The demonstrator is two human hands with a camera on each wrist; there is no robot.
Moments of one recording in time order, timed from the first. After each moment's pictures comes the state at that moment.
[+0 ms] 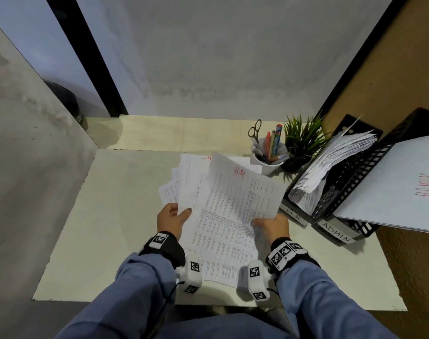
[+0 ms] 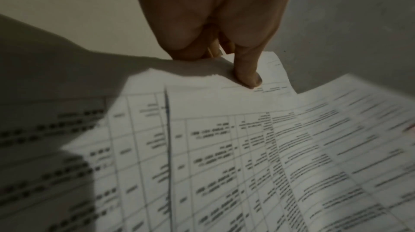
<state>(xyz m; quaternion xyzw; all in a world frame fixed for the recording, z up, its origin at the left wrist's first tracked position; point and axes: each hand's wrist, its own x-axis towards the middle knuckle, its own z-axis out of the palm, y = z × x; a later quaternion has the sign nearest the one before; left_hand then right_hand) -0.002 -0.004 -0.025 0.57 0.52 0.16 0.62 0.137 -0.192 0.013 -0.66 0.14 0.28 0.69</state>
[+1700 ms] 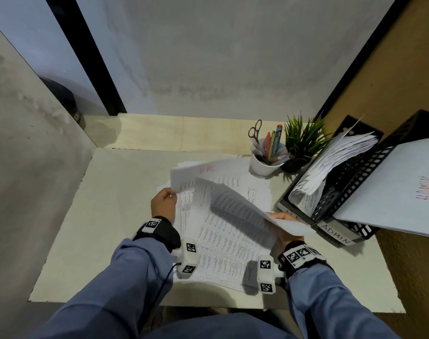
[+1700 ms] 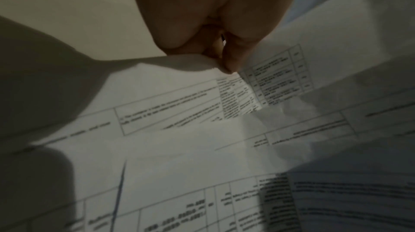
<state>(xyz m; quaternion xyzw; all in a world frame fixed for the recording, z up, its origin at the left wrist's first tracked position) 0.024 0.023 0.002 0.56 0.52 0.23 0.60 0.180 -0.236 -0.020 -0.49 -0.06 0.42 0.76</state>
